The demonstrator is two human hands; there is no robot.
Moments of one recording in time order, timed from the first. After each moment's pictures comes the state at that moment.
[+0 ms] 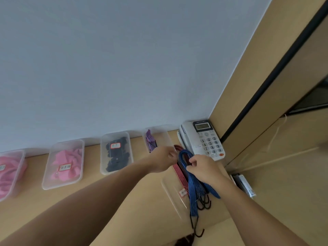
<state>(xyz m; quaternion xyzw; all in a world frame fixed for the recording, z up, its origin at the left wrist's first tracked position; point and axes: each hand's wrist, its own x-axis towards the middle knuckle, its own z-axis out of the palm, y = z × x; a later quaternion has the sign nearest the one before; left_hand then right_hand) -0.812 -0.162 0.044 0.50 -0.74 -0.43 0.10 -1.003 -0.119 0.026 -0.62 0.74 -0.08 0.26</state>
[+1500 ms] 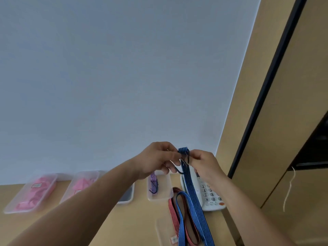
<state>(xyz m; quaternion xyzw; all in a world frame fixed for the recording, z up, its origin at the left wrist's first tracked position) -0.836 -0.127 0.216 0.45 -0.60 -0.57 0.33 -1.027 -0.133 0.187 -0.63 0.52 -0.39 0.42</state>
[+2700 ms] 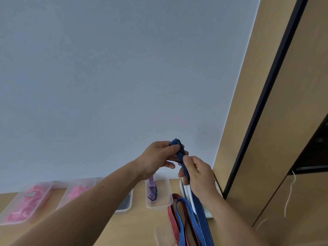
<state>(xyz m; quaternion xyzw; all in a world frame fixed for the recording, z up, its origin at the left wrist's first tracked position) -0.843 -0.140 0.225 0.40 -0.58 -0.59 0.39 -1.003 -0.116 0.174 -0.60 0.48 -0.50 0.40</state>
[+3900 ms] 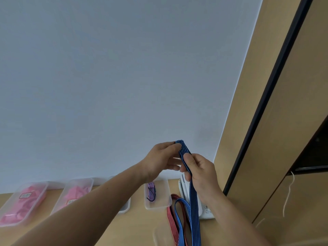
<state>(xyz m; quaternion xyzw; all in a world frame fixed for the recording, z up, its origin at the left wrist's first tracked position) -0.852 -0.149 0.217 0.41 -0.60 -0.56 0.40 -1.003 -0.125 0.179 -0.55 0.45 -0.54 0.45</state>
